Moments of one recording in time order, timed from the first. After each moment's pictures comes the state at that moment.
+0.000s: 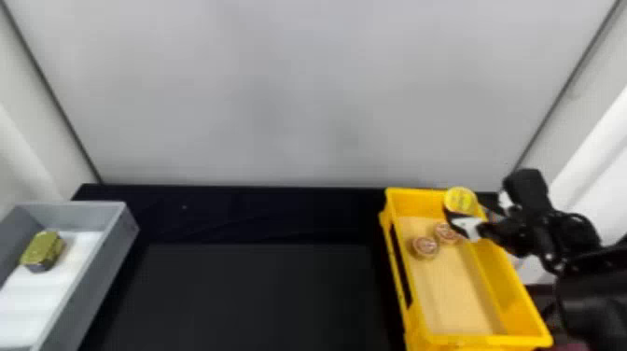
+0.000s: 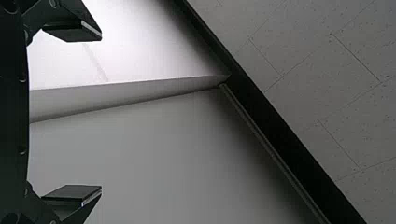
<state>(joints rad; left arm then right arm) -0.20 0.35 0.23 -2.36 -0.21 0.18 0.23 -0.05 -0.29 -0.17 -1.69 0.43 0.59 0.61</state>
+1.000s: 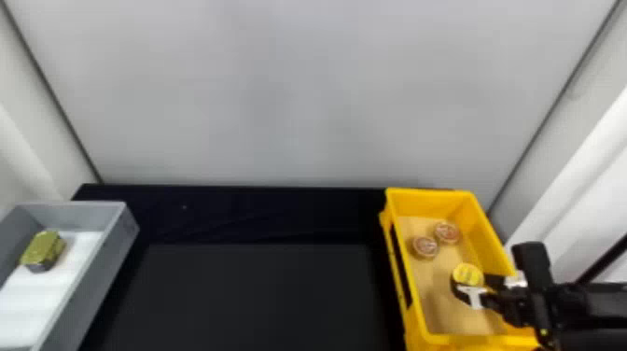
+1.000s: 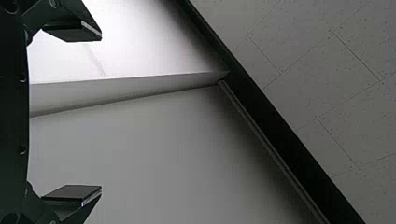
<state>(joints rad) -0.21 0.35 0.21 -2.36 -0.21 0.17 0.23 0.01 -0.29 -0.22 -1.39 0.18 0.61 0.45</state>
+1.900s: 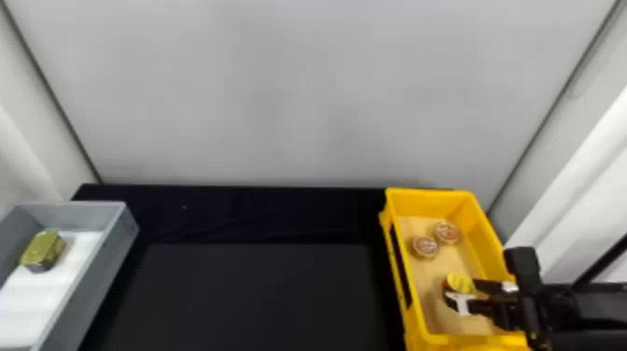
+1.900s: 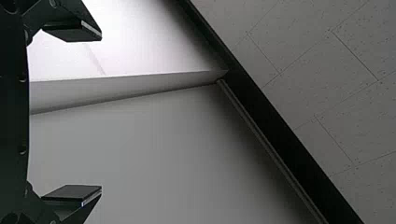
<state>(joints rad) -0.22 0.35 0.21 -2.36 -0.21 0.17 0.23 -0.01 -0.29 -0.19 -1.33 0.14 0.60 0.44</state>
